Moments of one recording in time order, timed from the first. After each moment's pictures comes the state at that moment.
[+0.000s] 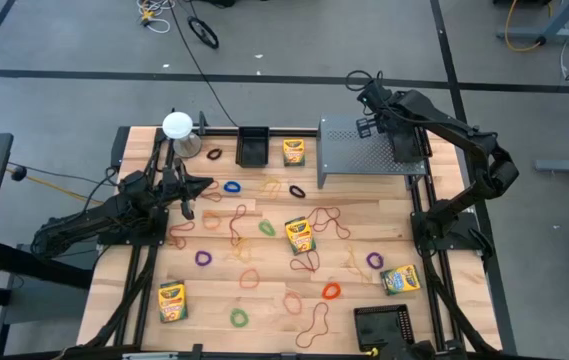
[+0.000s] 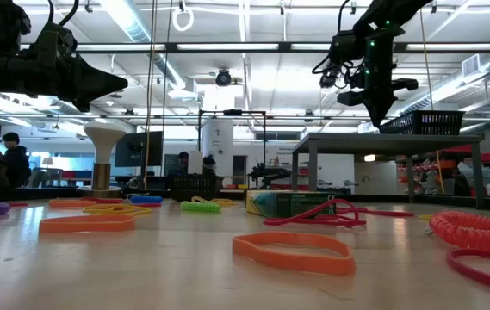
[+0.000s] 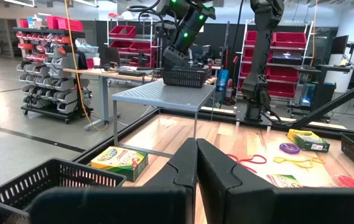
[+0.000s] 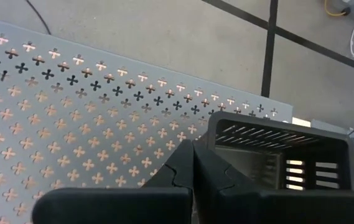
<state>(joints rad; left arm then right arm) 0.38 0.01 0.01 0.11 0.05 -0.03 -0.80 1.52 1.35 -1.09 0.50 0.44</state>
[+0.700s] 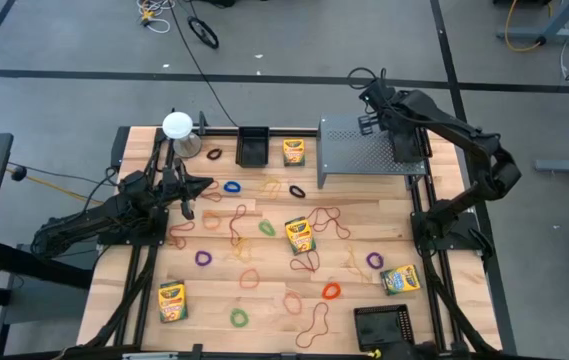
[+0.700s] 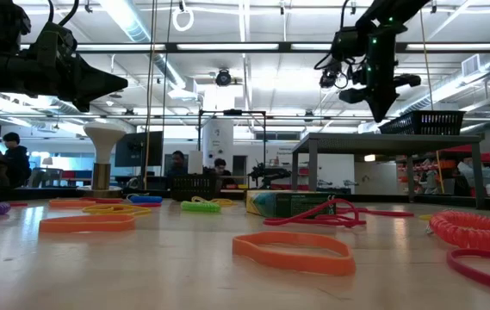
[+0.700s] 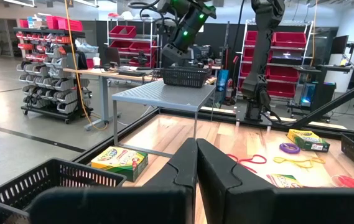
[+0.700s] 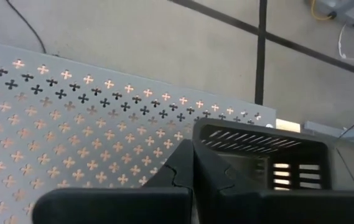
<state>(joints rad) 0.38 0.01 0.01 0.11 0.05 -0.03 -0.80 1.49 1.35 -1.08 0.54 0.45</state>
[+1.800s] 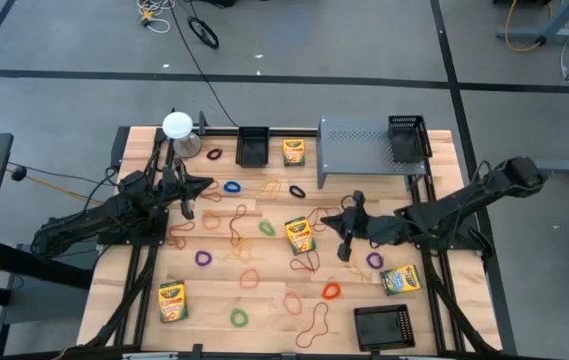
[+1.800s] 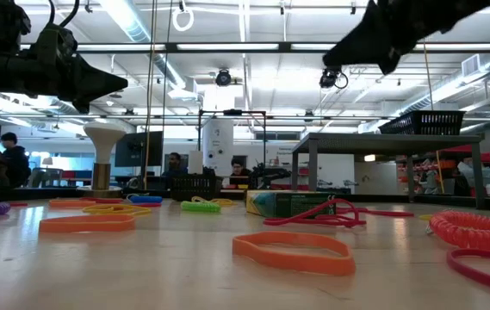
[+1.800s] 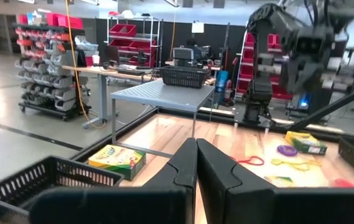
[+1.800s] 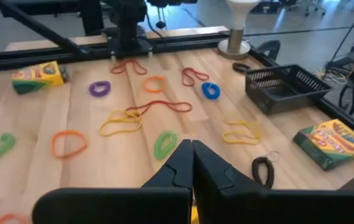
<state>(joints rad) 0.38 0.01 0.01 0.11 0.05 -0.07 0.37 1.20 0.65 0.11 0.61 0.25</state>
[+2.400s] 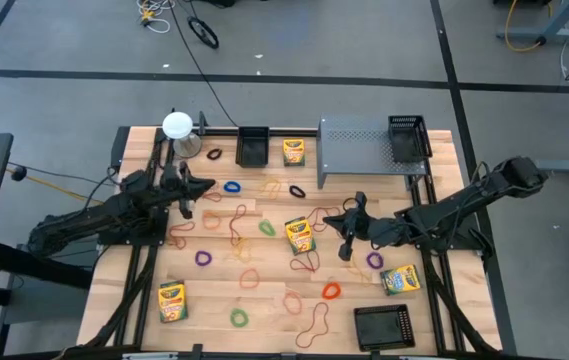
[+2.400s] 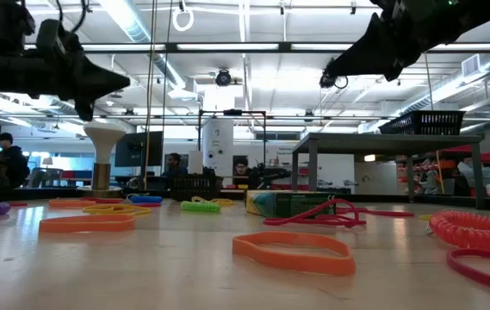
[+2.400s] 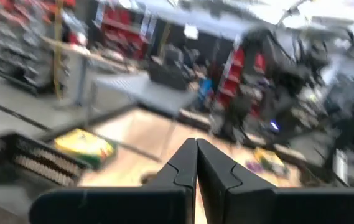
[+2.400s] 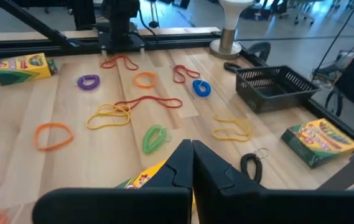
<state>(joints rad) 0.38 0.10 0.01 0.18 0.12 -0.28 0.37 1.20 0.59 0.17 0.65 0.21</state>
